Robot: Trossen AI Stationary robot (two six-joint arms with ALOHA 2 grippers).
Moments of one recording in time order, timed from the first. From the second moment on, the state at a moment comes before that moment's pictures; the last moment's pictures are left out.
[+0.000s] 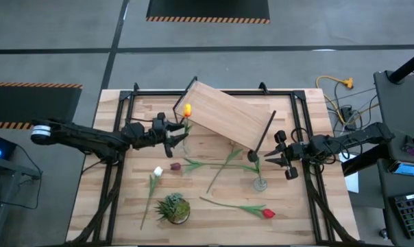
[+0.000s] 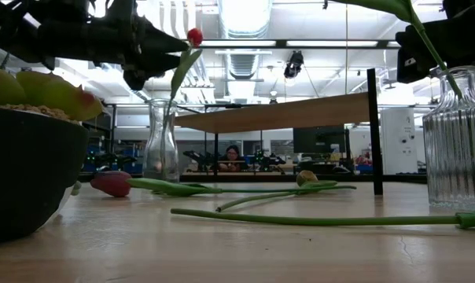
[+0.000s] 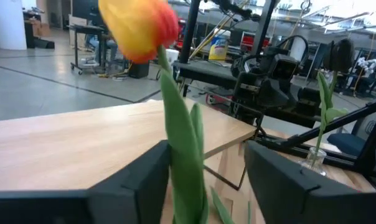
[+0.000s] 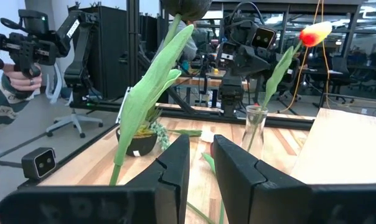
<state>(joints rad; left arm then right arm) 0.06 1.01 0.33 0.75 -0.21 -0.17 0.24 0.28 0.02 0.35 0.05 -0.01</state>
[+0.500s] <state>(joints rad) 0.06 0.86 0.39 0.71 -0.21 -0.08 0.24 0.28 0.02 0.34 0.05 -0.01</state>
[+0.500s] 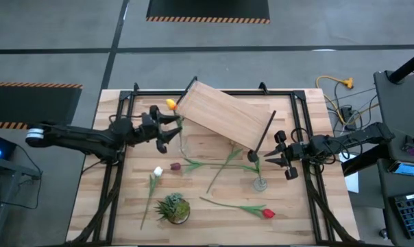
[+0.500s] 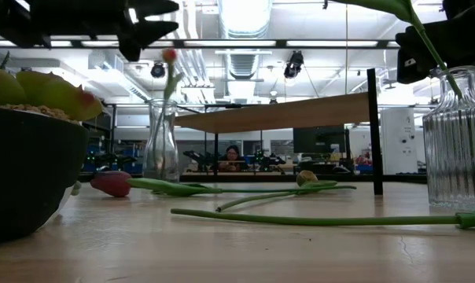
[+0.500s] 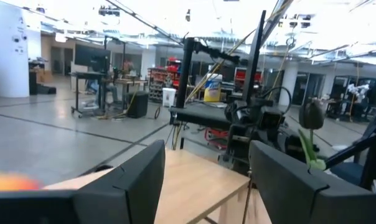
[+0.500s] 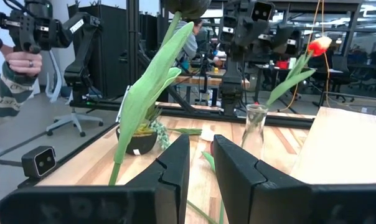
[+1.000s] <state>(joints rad) -0.03 0.67 0.39 0.53 -0.20 -0.08 0.24 0.28 0.02 0.34 0.05 -0.01</state>
